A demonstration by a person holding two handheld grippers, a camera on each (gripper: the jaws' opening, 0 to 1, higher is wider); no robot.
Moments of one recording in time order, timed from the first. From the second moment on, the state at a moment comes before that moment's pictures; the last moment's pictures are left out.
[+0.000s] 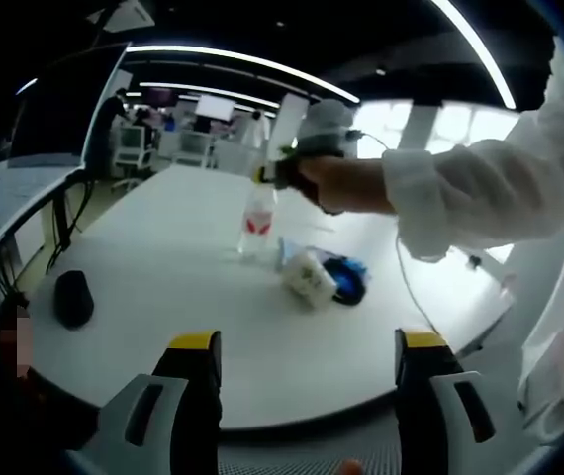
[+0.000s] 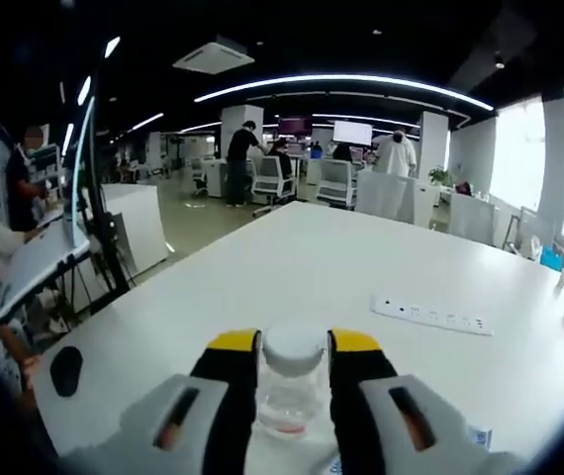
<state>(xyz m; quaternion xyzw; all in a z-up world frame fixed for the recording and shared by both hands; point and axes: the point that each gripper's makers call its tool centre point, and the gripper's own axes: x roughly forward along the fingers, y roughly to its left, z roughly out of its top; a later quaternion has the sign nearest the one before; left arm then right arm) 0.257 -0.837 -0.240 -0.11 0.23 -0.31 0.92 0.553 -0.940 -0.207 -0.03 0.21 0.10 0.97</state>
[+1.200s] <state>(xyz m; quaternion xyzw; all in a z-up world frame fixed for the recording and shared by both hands) 0.254 -0.842 -0.233 -0.12 0.22 -0.33 0.91 0.491 -0.989 -0.177 0.01 0.16 0.19 0.97</state>
